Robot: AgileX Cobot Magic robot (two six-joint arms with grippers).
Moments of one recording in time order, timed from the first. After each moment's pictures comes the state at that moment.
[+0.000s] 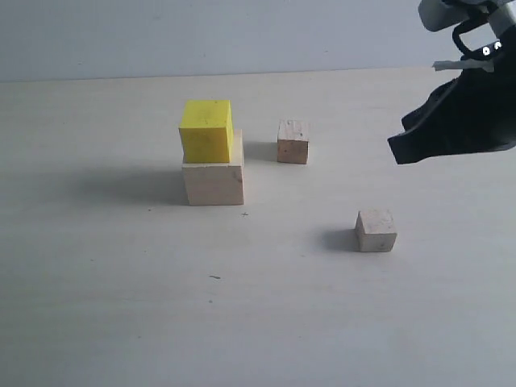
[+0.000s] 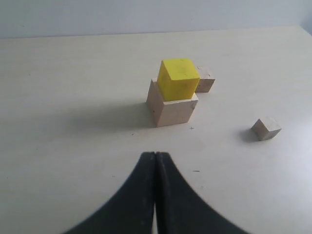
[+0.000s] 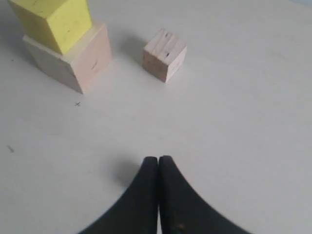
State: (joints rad) left arm -0.62 0.41 -0.77 0.16 0.97 -0.37; right arm 0.45 1.14 -0.78 0.02 0.52 -0.10
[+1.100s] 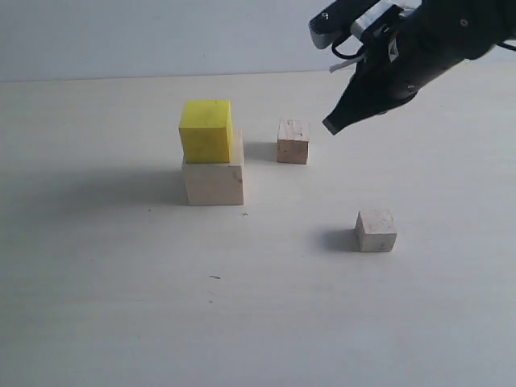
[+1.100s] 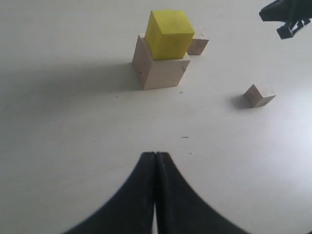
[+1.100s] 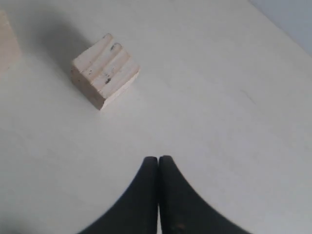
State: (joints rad) left arm -0.62 0.41 -0.62 0.07 0.91 -0.37; right arm 0.43 1.72 -1.17 -0.33 0.51 -0.04
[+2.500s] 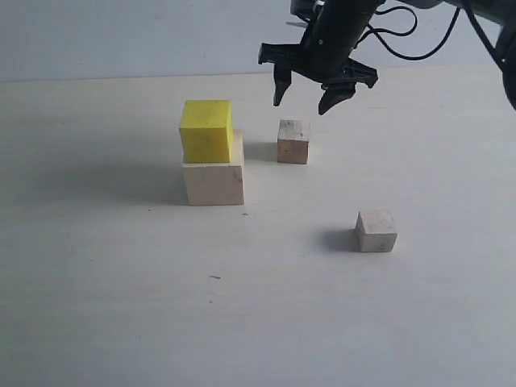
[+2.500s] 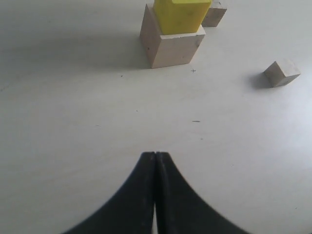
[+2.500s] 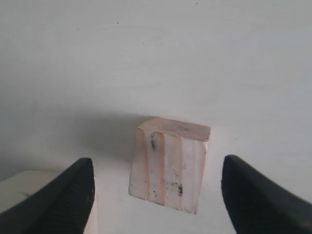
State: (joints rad) left arm -0.62 0.57 -0.61 0.07 0.86 -0.37; right arm 0.34 2.39 -2.14 0.20 1.13 0.33
